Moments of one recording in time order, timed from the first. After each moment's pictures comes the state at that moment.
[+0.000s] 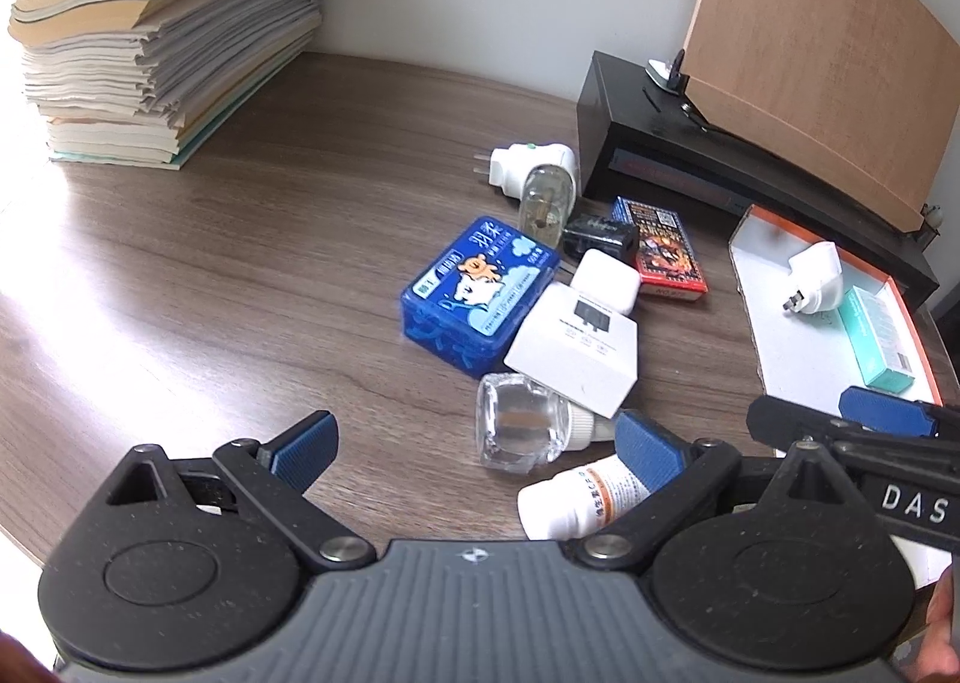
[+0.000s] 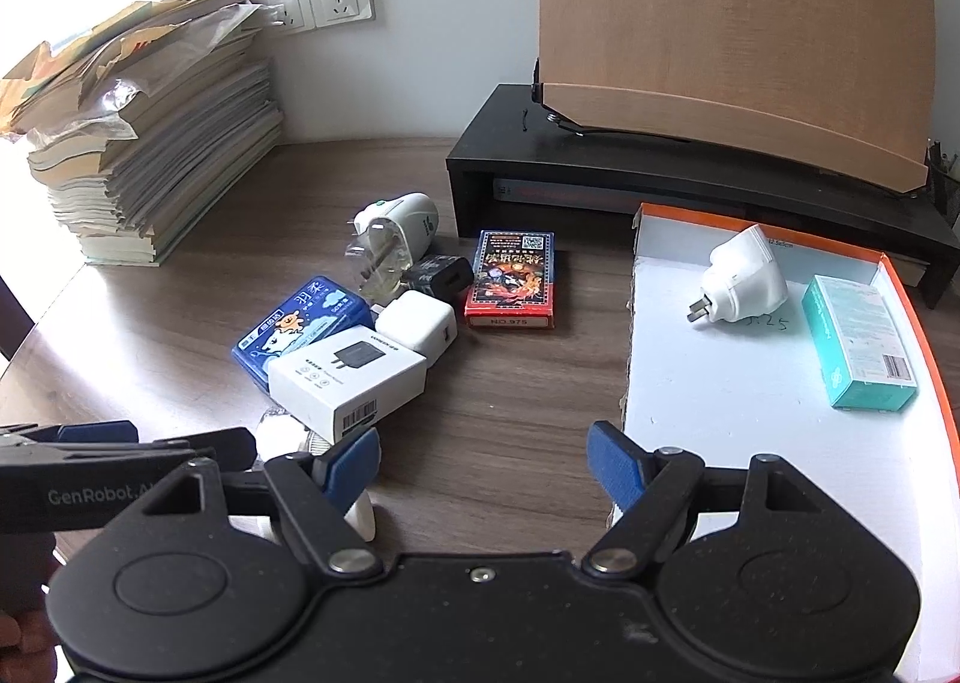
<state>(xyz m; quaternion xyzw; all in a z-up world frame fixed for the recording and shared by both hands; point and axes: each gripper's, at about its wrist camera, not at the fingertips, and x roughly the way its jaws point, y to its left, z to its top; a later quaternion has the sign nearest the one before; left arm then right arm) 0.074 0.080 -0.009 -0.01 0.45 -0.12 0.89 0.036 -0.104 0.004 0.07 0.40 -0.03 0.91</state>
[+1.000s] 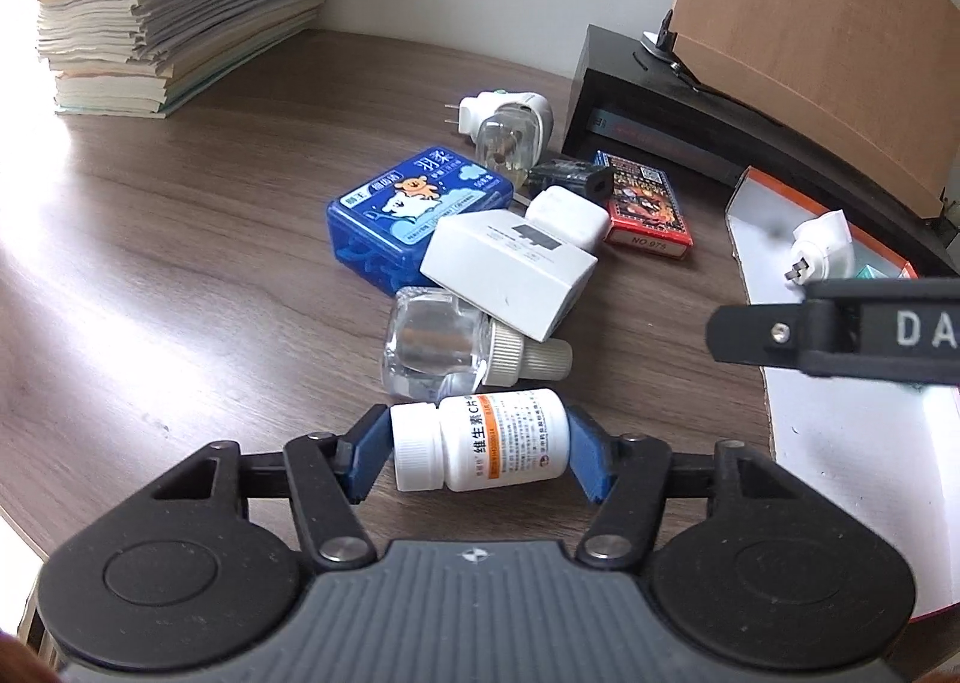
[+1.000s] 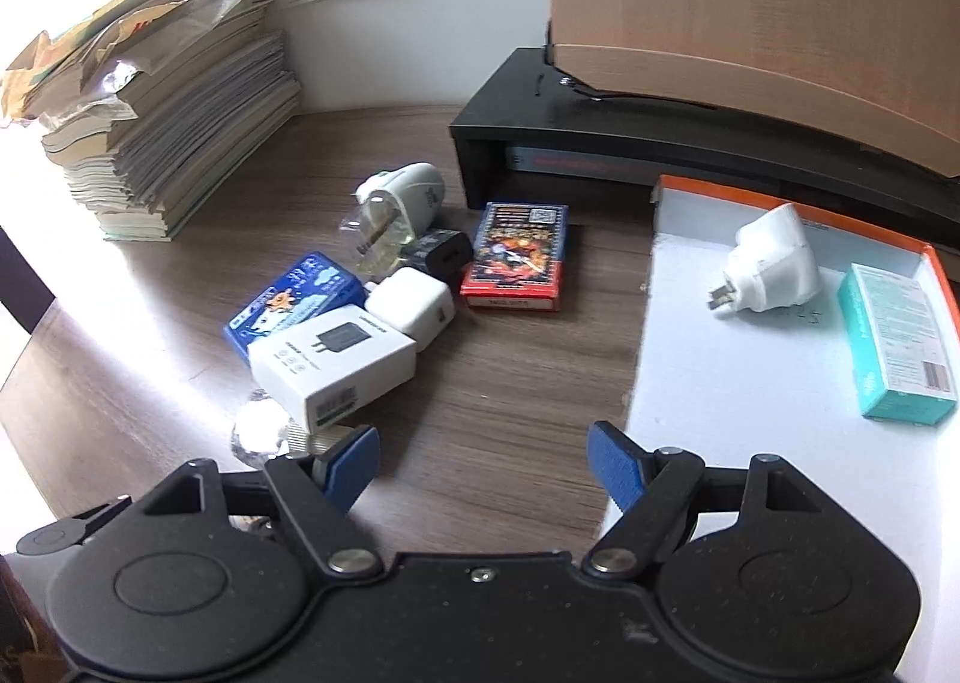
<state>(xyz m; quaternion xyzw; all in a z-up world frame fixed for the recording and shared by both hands) 0.046 0.040 -0.048 -0.03 0.43 -0.09 0.90 0.064 -0.118 -0.011 0.09 0.44 0.05 0.89</state>
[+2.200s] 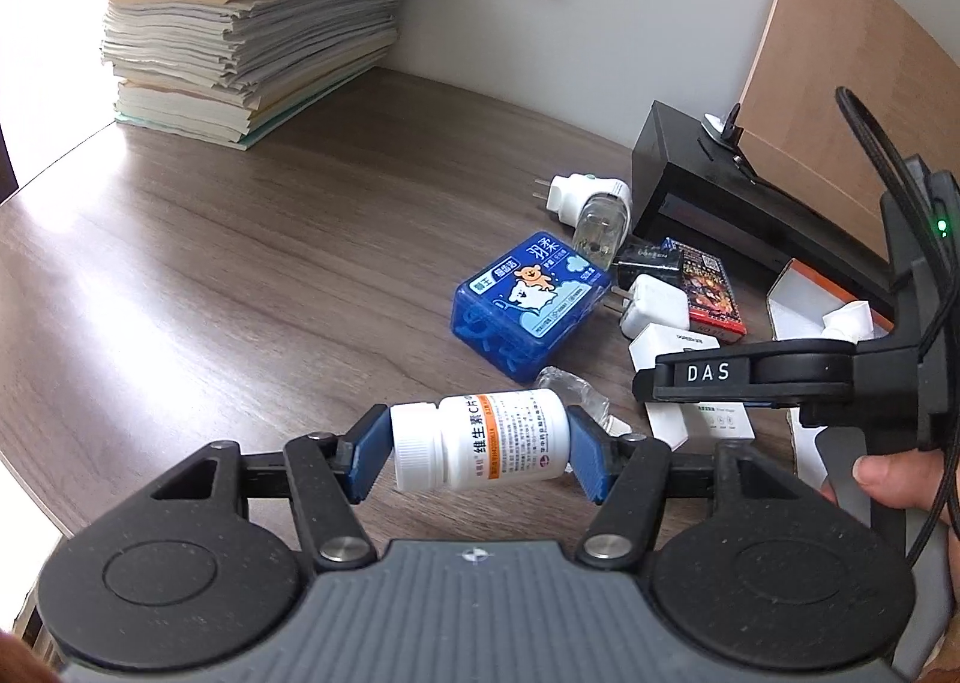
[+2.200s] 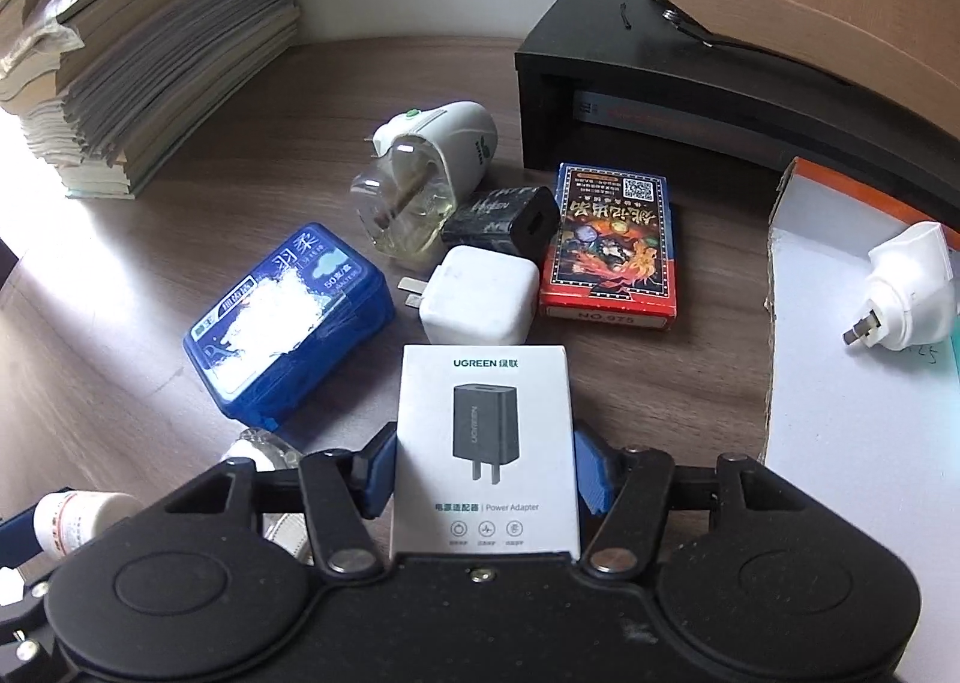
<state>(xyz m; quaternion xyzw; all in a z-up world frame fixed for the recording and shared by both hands) 0.058 0.095 -0.021 -0.06 0.40 -0.07 0.91 0.126 -0.086 -0.051 0.05 0.47 0.02 0.88</state>
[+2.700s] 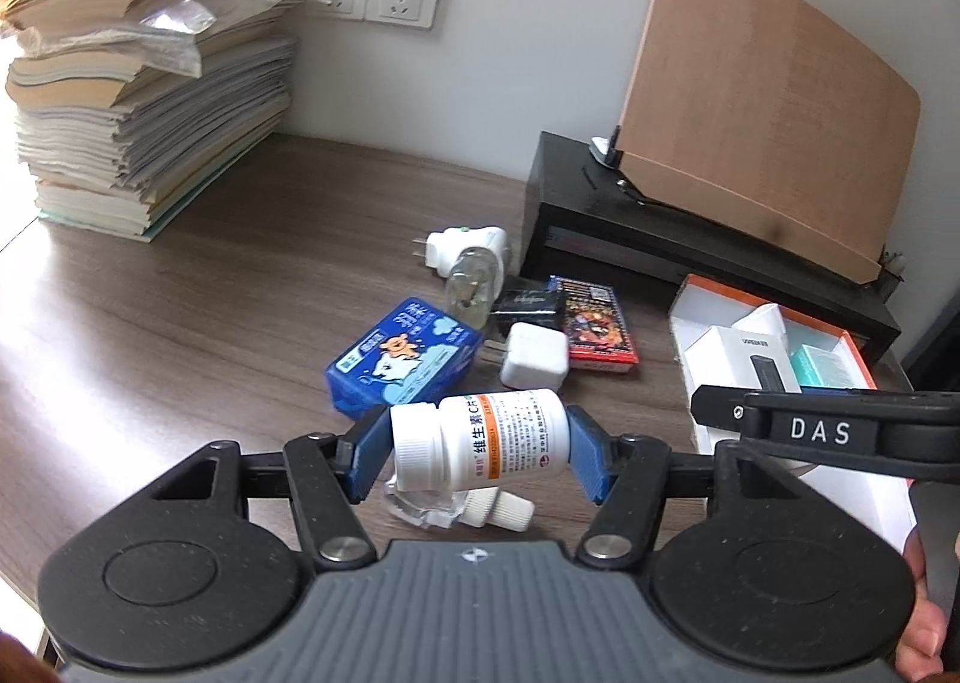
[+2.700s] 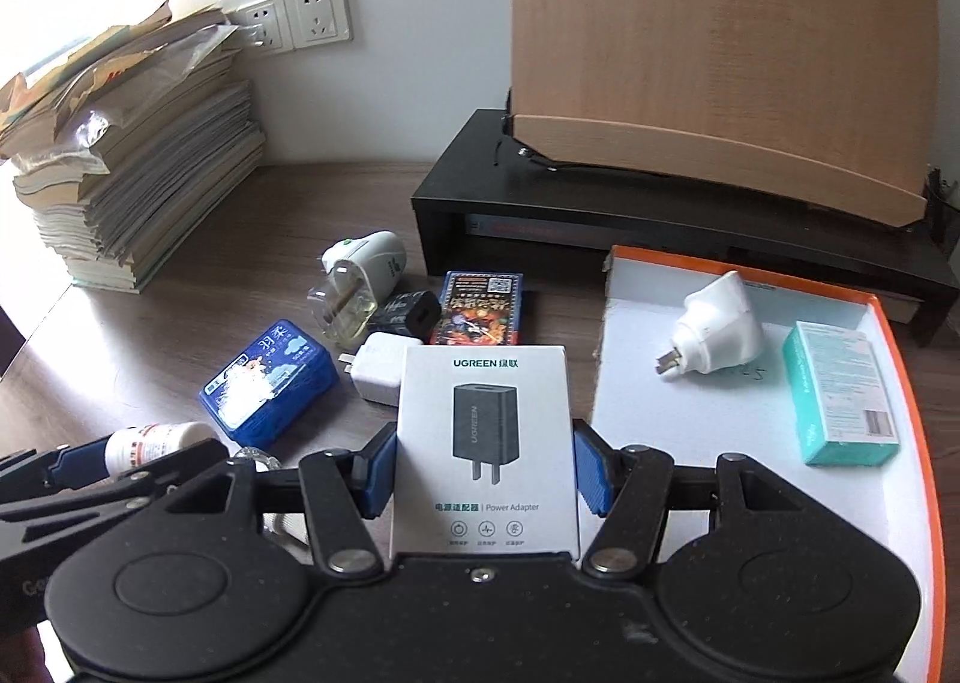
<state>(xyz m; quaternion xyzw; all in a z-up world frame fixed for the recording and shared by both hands) 0.058 0.044 0.011 -0.02 0.37 -0.14 0.92 0.047 -0.140 0.021 0.07 0.39 -0.04 0.92</state>
